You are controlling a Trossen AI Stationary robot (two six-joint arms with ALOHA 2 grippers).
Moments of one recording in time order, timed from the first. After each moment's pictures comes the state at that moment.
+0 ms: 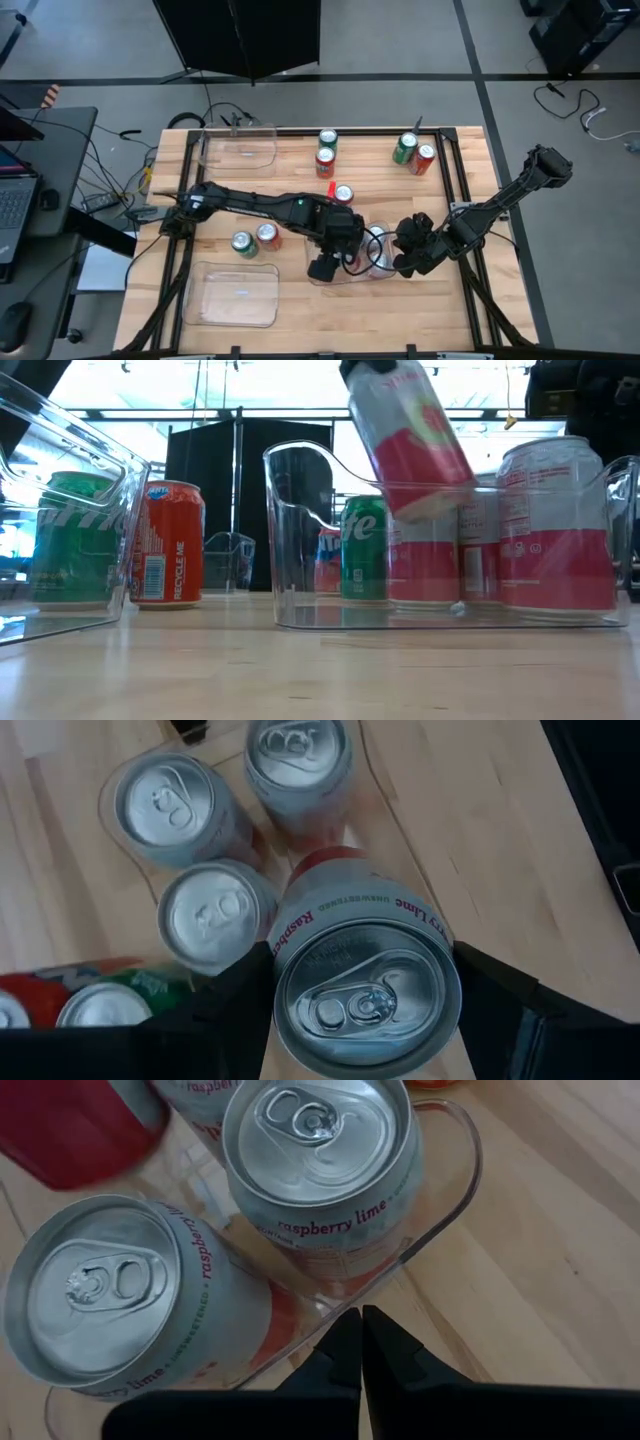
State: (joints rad) left arm -0.20 2.14 2.23 -1.17 0.03 0.11; right arm 0.57 1.19 0.72 -0.69 0.45 1.10
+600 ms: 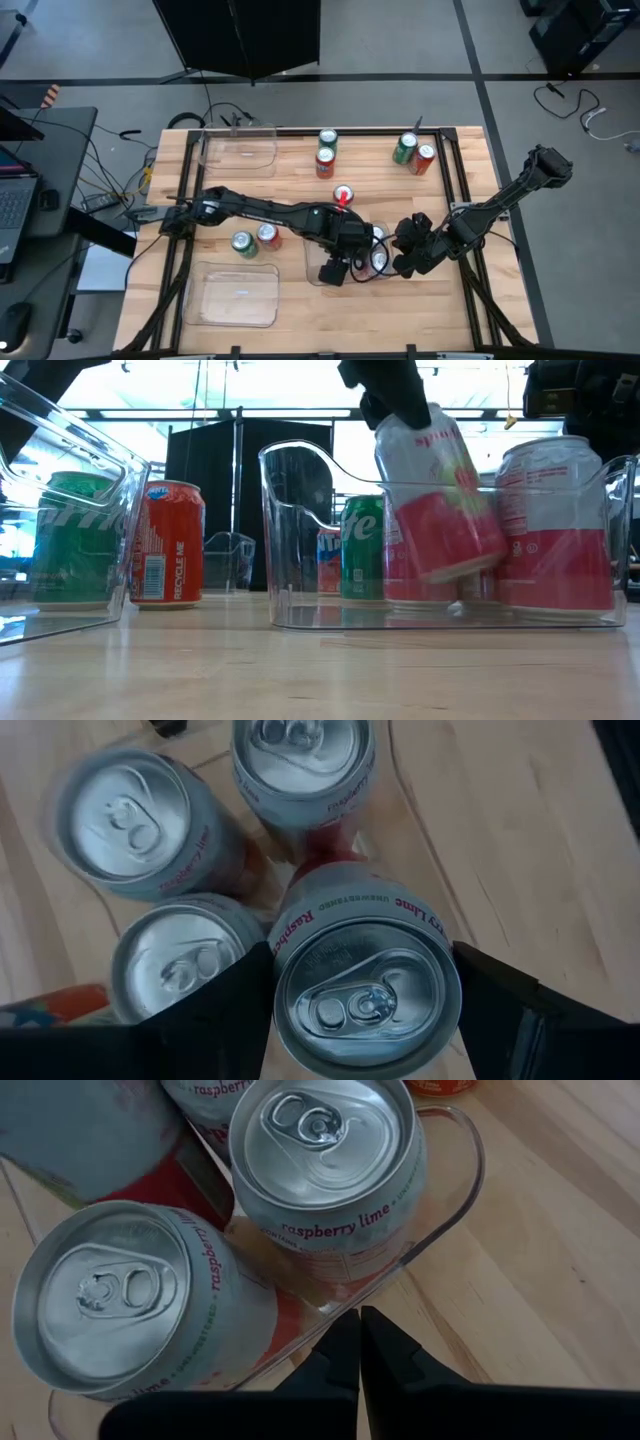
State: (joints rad) left arm -0.20 2.24 2.23 -1.09 0.02 0.10; right arm 0.56 1.19 0.72 -0.67 0.45 1.08
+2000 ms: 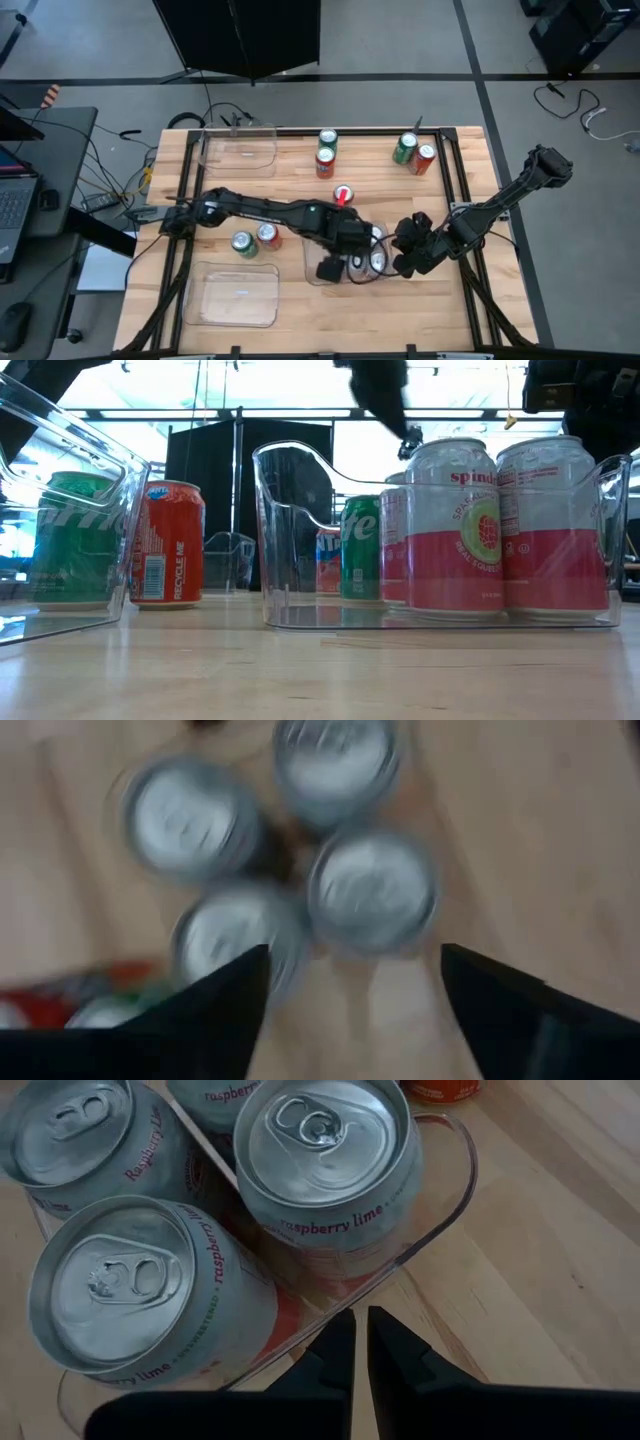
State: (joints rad) left arm -0.20 2.25 2.35 -1.27 -0.07 0.10; right arm 0.57 1.19 0.74 -0.70 0.45 1.07
